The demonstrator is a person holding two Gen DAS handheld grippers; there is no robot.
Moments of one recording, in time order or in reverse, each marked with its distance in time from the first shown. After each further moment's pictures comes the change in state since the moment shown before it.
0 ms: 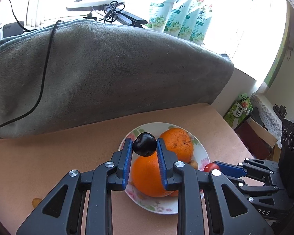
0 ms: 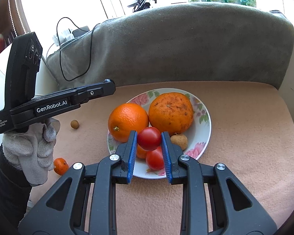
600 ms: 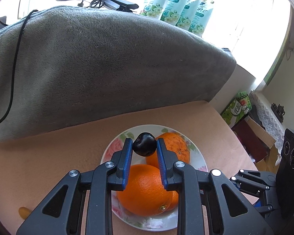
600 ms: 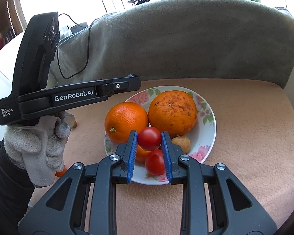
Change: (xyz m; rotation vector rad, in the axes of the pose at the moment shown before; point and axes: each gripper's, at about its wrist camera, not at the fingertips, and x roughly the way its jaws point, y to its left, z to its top) left arm 0.028 -0.007 0.009 -0.013 0.056 -0.036; right arm 0.016 0.000 0.004 -0.006 0.021 0.011
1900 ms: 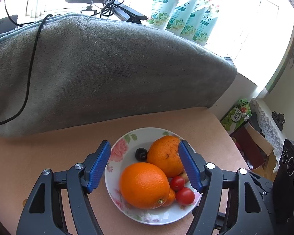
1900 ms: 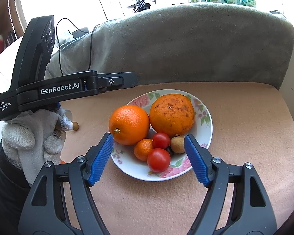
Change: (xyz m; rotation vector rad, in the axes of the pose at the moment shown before) left arm -0.015 0.003 0.005 -0.047 -0.019 0.020; right arm -0.017 0.005 -0.002 0.011 -0.029 -0.012
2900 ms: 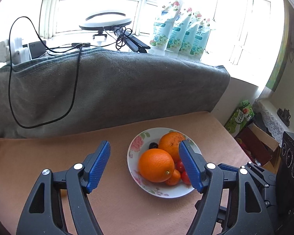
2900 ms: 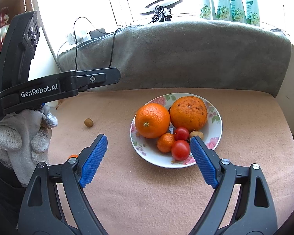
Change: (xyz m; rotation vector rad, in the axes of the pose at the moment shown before) left arm -0.075 -0.003 -0.022 0.062 -0.119 0.091; right arm -0.029 0.045 -0.013 -0.058 -0.049 -0.022
